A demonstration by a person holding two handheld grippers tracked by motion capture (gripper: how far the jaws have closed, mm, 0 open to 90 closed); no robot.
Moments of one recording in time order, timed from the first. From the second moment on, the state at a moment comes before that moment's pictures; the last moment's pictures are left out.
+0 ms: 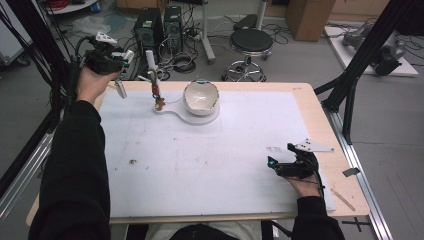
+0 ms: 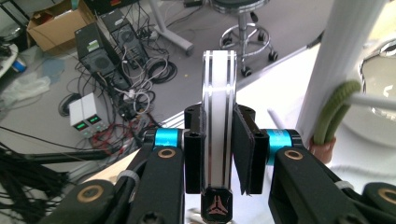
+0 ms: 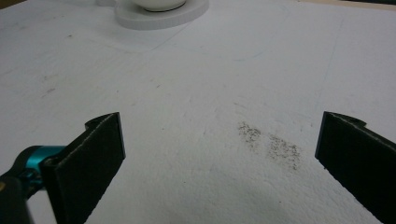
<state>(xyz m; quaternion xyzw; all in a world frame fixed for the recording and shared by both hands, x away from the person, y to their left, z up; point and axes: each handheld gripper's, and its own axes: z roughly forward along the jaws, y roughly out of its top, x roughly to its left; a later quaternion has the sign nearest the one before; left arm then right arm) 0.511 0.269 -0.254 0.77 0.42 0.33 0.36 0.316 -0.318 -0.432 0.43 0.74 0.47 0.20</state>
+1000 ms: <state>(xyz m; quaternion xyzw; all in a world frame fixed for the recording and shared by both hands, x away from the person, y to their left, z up) 0.536 0.236 -0.252 0.74 0.44 0.36 0.37 0.316 -0.319 -0.432 0.43 0.74 0.48 0.20</state>
